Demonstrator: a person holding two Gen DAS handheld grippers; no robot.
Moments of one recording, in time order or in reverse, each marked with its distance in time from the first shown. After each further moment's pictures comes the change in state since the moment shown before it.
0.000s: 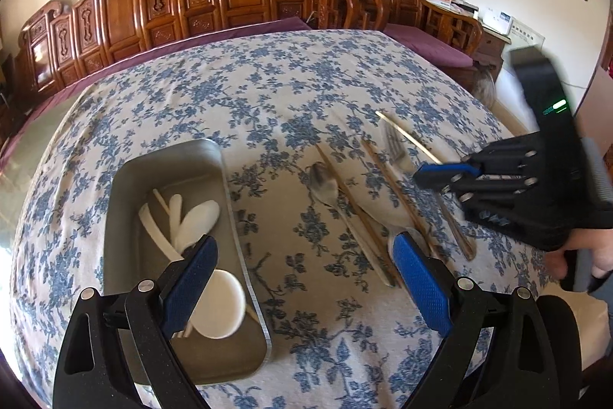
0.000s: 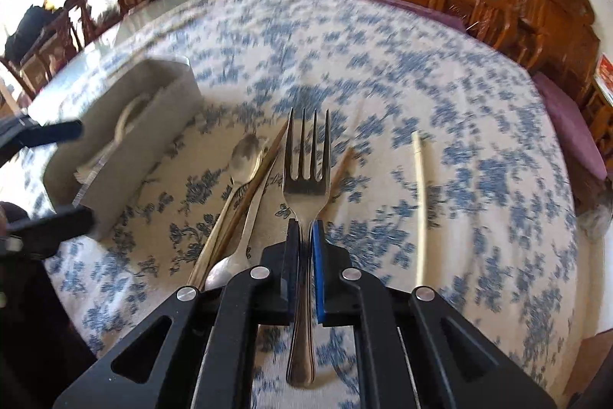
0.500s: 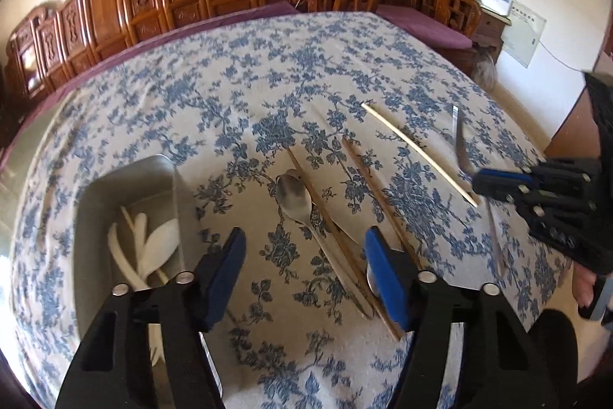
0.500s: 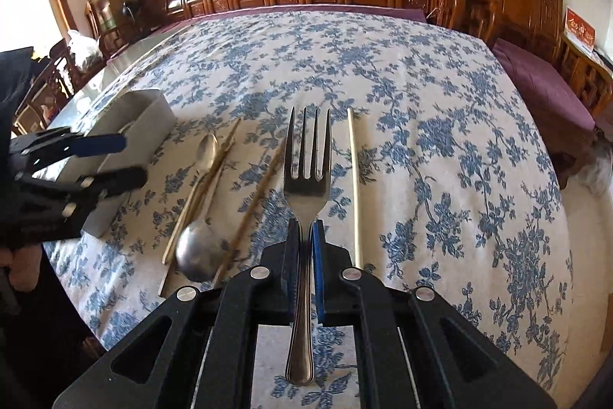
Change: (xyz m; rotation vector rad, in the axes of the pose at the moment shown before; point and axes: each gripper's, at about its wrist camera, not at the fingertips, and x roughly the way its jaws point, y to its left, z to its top) left arm 0.043 -0.024 0.028 0.014 0.084 0.000; right arm -0.026 -0.052 -0.042 0.136 -0.056 -0.002
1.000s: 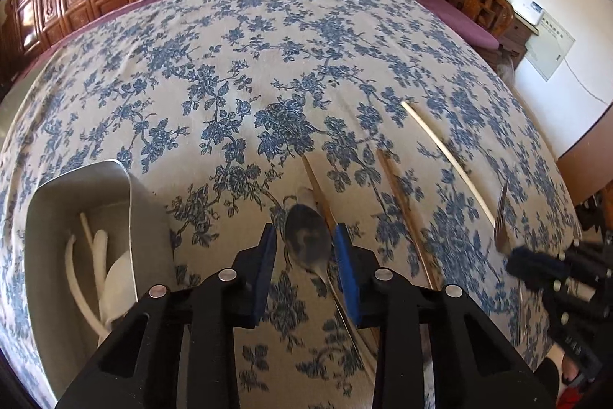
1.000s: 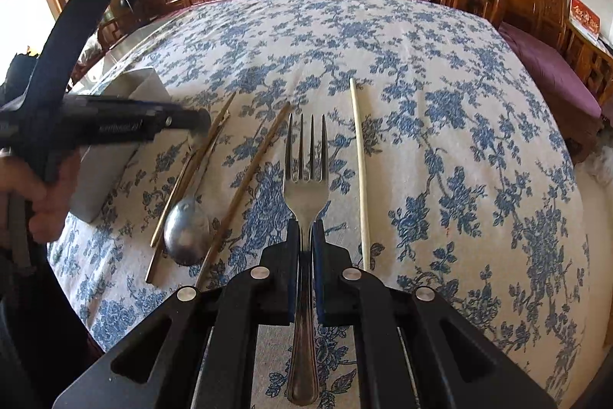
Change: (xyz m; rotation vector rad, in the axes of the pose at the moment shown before) left arm 0.067 0.021 0.033 -0.110 0.114 -0.019; right arm 0.021 -0.001 -0.015 0.018 0.058 0.020
